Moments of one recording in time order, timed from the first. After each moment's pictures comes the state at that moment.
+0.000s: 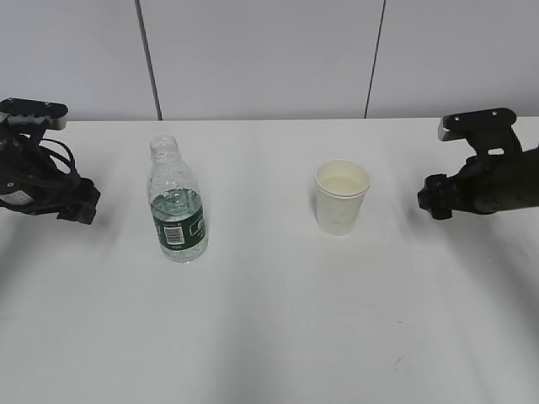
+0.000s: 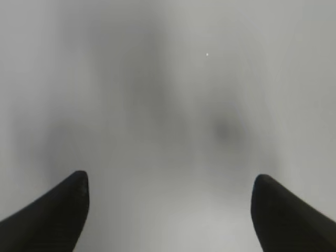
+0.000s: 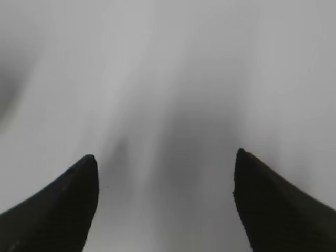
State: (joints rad) left arm -0.10 1.85 -1.08 0.11 0.40 0.00; right arm 0.02 1.91 -0.93 -0.16 -0.10 0.02
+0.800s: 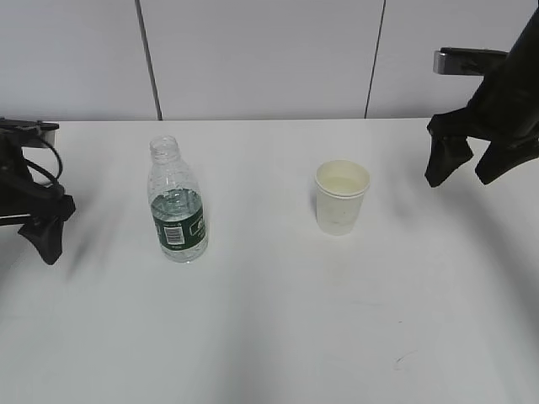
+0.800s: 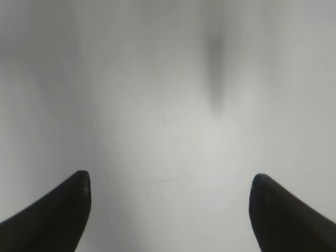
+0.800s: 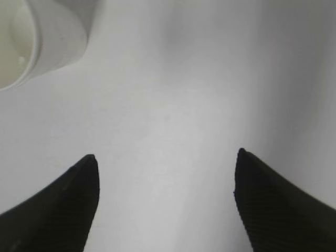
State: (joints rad) left arm -0.10 1.85 -1.26 0.07 1.06 0.00; right arm 0.02 1.89 -1.52 0.15 1.13 -0.19
